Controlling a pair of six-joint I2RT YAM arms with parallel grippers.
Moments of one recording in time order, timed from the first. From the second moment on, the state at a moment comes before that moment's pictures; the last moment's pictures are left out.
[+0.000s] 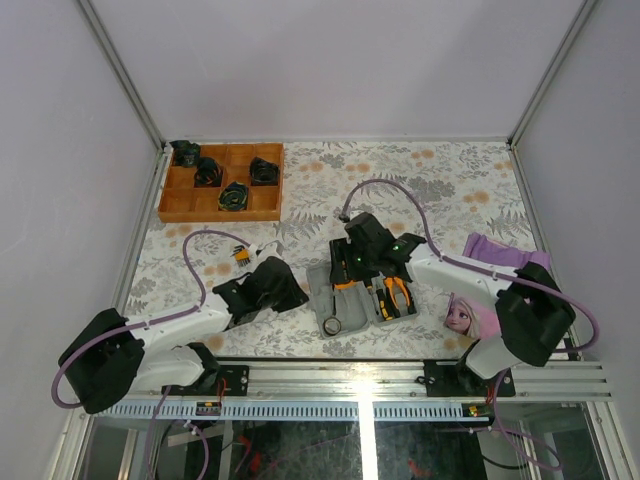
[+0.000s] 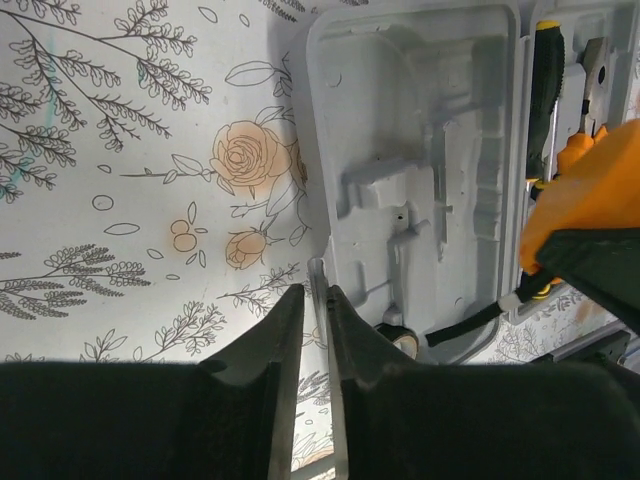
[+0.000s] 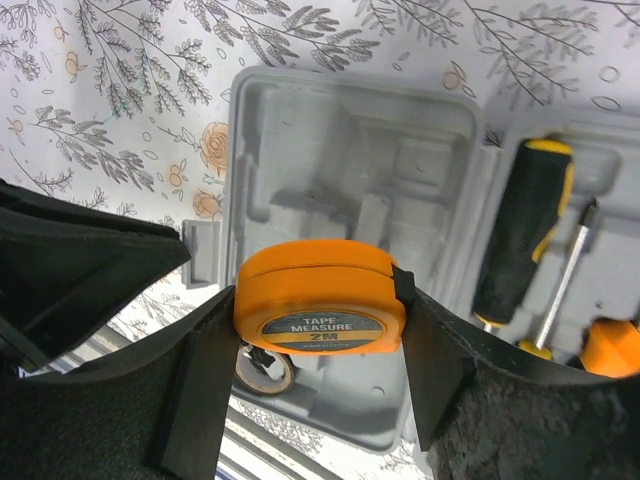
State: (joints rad) left arm -0.80 1.17 0.47 -0.12 -0.09 -1.02; right arm 0.81 1.50 0.97 -0.39 -0.05 0.54
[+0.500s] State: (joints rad) left arm -0.80 1.17 0.41 -0.02 -0.09 -1.02; right arm 0.88 1.80 1.20 -0.42 -0.04 0.52
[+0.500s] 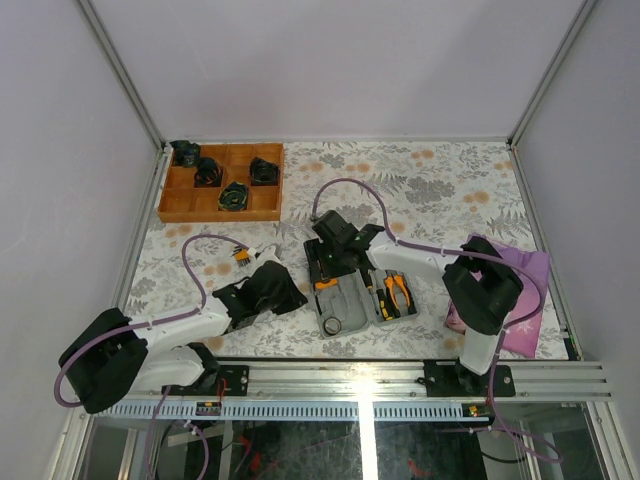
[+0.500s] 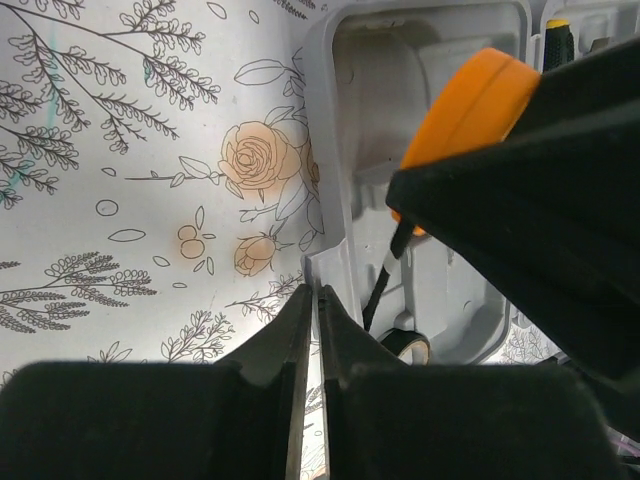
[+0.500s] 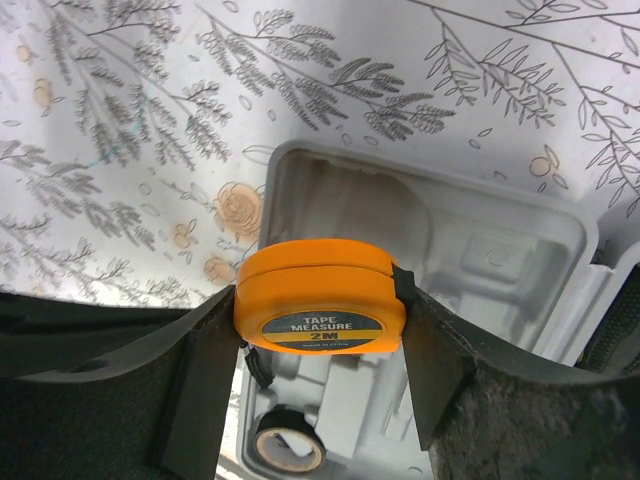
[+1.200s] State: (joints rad) left arm -0.80 1.16 0.40 -0.01 -0.09 -1.02; right arm 0.90 1.94 1.34 -0.53 0.04 0.51
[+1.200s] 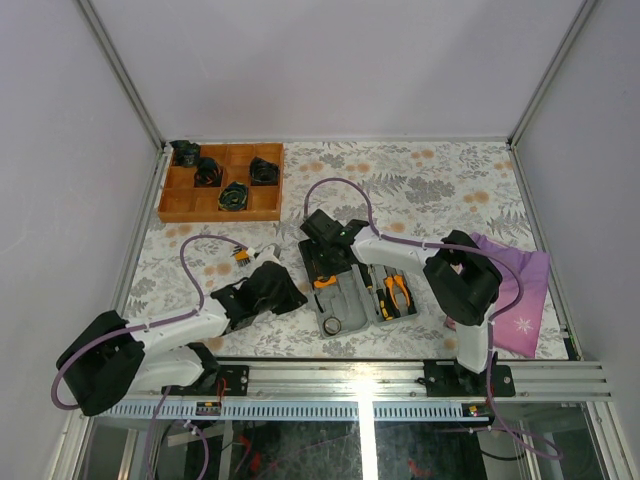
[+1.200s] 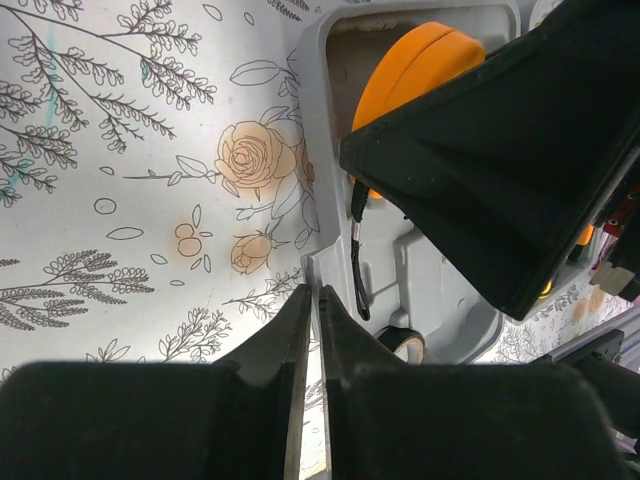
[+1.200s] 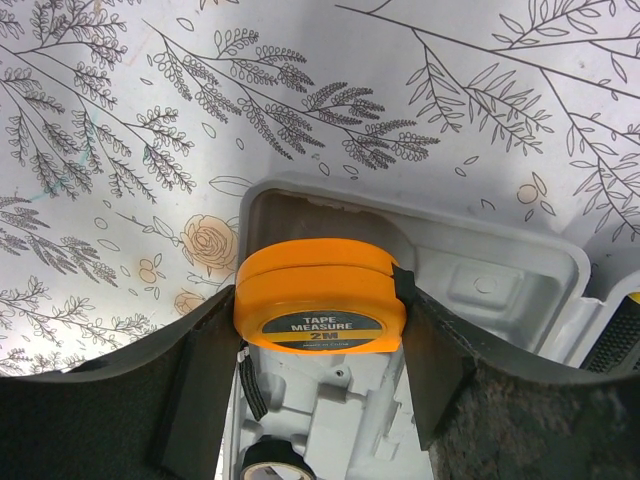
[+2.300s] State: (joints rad) left arm -0.80 1.14 0.39 -0.02 -0.09 -1.02; right arm 0.90 1.92 1.35 -0.56 0.06 0.51
